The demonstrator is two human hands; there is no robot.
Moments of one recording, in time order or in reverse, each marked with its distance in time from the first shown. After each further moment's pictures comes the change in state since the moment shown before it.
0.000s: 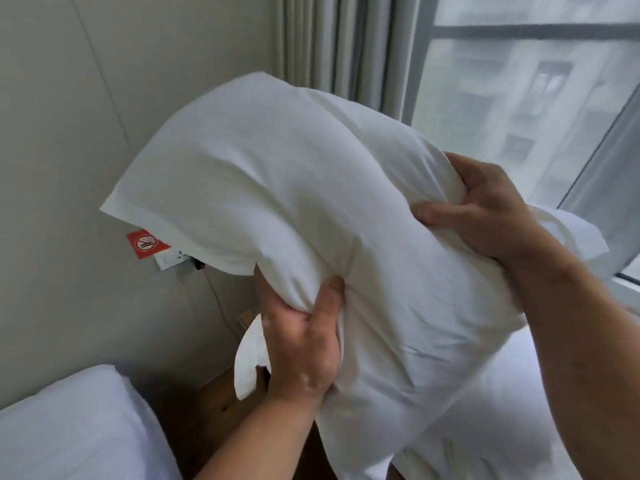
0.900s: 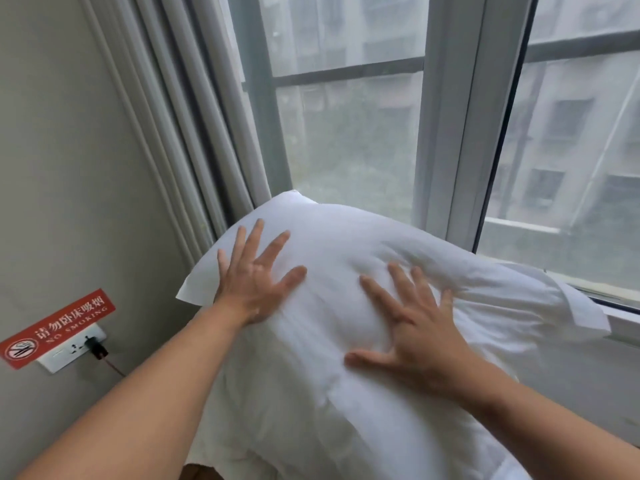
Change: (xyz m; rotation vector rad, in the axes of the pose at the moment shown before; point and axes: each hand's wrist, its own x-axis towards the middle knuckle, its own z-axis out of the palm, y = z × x) left_hand 0.084 -0.060 0.214 1.138 -0.776 0.291; right_hand -0.134 0.146 -0.113 -0.738 -0.179 0.419
